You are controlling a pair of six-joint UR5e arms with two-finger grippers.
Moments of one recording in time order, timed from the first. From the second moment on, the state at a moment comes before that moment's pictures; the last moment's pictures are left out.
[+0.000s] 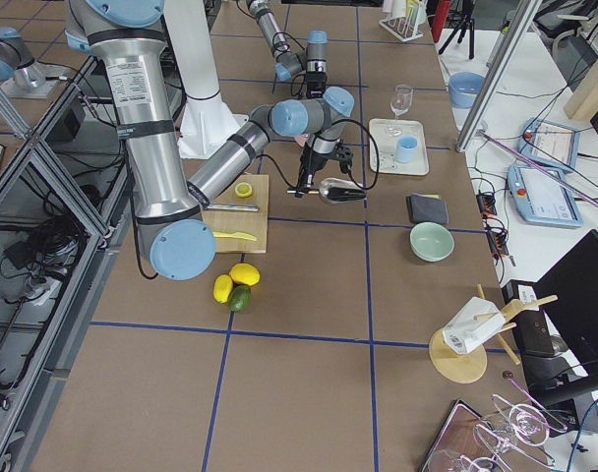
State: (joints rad) left arm -0.53 -2.05 -1.39 -2.77 -2.04 0.09; right arm 0.87 -1.42 2.09 -2.02 2.26 0.63
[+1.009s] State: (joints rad) left arm -0.53 -2.05 -1.39 -2.77 -2.04 0.09; right arm 0.72 -1.54 1.96 -1.72 2.20 0.83
